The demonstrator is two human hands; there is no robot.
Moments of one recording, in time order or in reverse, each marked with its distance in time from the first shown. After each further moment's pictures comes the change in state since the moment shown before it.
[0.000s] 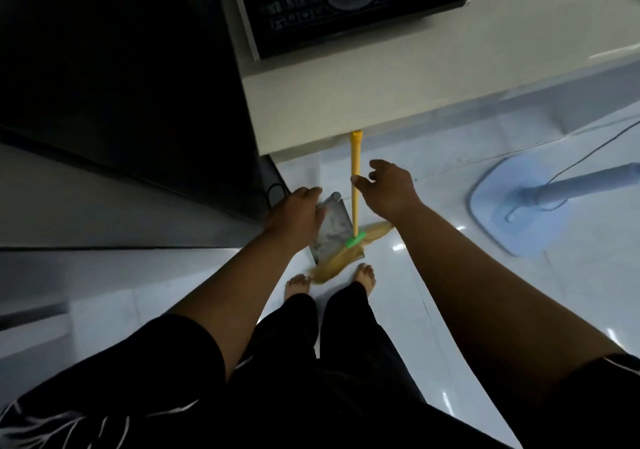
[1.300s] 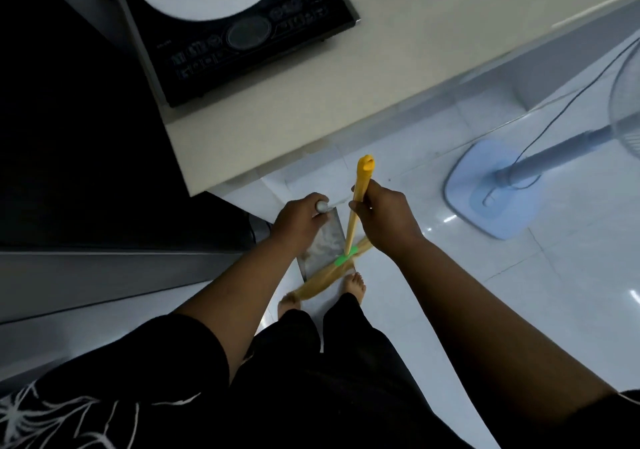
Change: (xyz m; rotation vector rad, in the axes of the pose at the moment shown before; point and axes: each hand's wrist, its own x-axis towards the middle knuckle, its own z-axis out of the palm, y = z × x) left_hand 0.044 0.095 0.026 -0.378 -0.058 -0.006; right_hand -0.036 0.090 -0.055 0.105 0.227 -0.270
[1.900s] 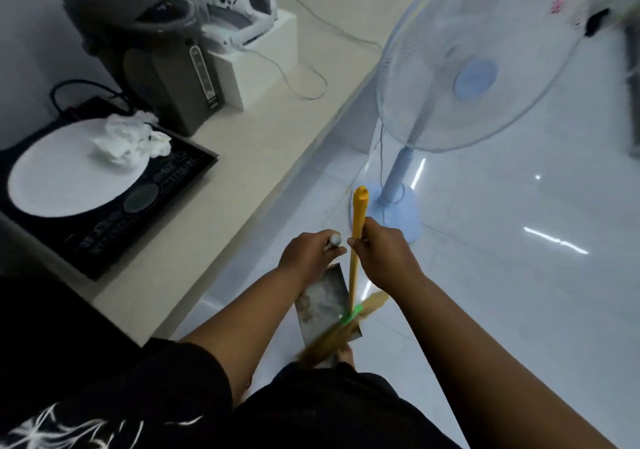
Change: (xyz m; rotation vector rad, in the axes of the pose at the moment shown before) left_hand -0.016 0.147 0.013 0.307 -0.274 0.650; right_hand -0.118 -0.039 -0.098 -0.036 0.490 0.422
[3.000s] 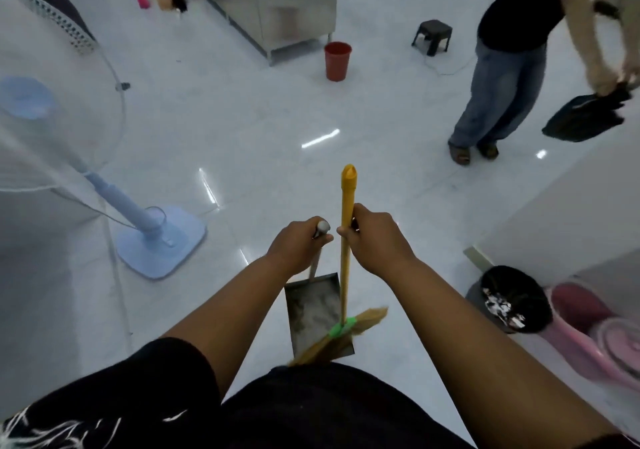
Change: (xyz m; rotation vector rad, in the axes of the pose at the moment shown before) left_hand -0.235 0.305 0.297 0.224 -0.716 0.890; right_hand -0.477 0.188 -0.114 0.004 0.653 0.856
